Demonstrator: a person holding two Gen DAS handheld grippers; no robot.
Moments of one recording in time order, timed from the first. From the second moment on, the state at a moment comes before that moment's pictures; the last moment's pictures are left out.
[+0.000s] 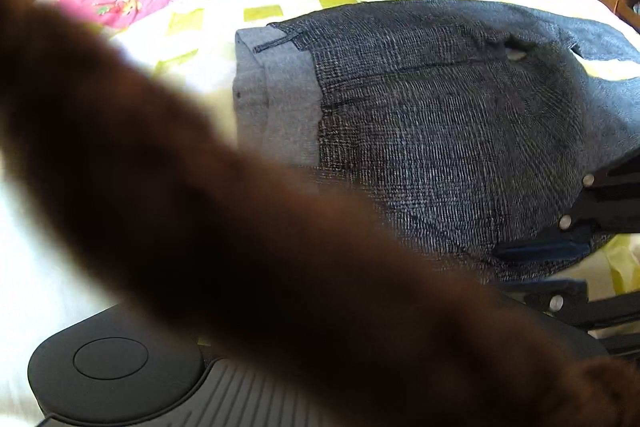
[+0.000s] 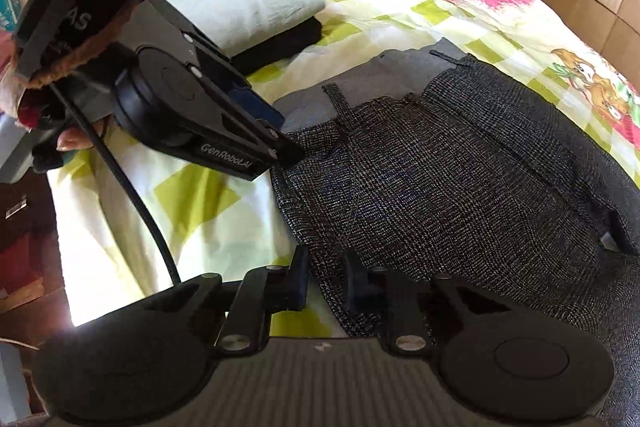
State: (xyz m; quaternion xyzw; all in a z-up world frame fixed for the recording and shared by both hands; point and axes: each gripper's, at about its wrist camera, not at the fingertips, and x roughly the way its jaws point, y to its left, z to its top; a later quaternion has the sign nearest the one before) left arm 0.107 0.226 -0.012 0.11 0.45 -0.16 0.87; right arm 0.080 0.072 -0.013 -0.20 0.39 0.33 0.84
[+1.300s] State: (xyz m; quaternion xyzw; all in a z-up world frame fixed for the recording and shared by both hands) left arm 0.058 0.245 0.023 0.11 0.42 -0.12 0.89; right arm 0.084 0.048 0.025 -0.11 0.41 0.35 0.83
